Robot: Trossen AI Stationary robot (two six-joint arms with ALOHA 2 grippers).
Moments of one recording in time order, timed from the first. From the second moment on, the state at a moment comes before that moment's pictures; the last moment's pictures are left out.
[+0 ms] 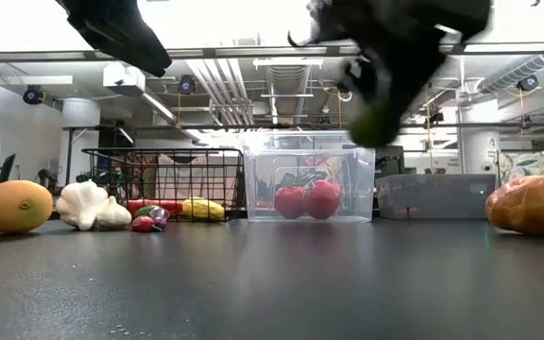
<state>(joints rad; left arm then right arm) -0.49 1.29 0.98 -0.70 -0.81 -0.59 0.25 1.82 1.46 -0.95 0.11 0.13</state>
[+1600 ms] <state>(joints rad) -0.49 1.29 0.98 -0.70 -0.88 -0.64 -0.50 1.95 1.73 -0.99 0.08 0.22</state>
